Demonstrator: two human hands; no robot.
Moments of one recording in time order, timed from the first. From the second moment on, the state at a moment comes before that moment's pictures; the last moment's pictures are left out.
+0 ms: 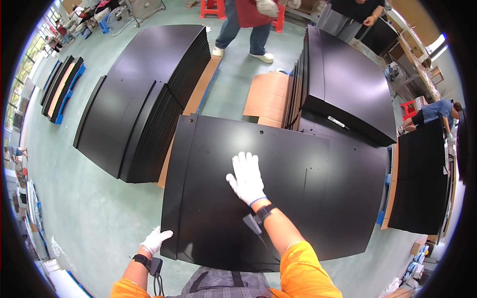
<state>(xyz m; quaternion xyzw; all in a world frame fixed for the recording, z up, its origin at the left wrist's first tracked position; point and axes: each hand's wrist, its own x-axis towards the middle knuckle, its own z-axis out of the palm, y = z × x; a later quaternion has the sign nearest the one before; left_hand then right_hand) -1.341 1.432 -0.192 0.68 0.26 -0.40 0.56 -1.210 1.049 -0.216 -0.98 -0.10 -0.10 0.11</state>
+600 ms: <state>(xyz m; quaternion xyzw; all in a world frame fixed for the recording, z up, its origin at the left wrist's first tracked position) -1.364 1.452 -0.227 0.71 0.26 -0.41 0.50 -1.354 0.878 -0.247 -0.92 0.38 -0.03 0.08</state>
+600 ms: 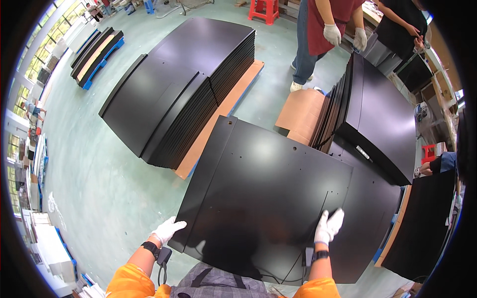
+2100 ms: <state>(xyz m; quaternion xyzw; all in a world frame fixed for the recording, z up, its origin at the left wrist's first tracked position) -1.276 1.546 -0.150 0.78 0.32 -0.23 0.48 -1.312 1.008 0.006 -0.68 0.33 0.04 0.66</state>
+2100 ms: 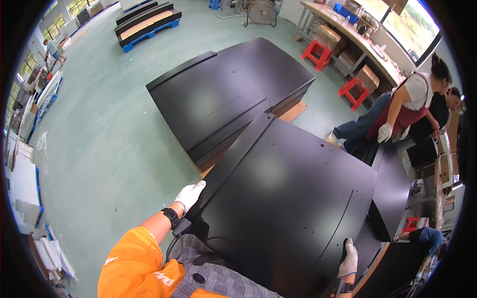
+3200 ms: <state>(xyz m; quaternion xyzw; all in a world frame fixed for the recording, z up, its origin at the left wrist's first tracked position) -1.003 1.741 -0.278 0.74 0.17 -0.41 0.51 -0.996 1.480 0.208 -0.75 0.31 -0.01 0.59</state>
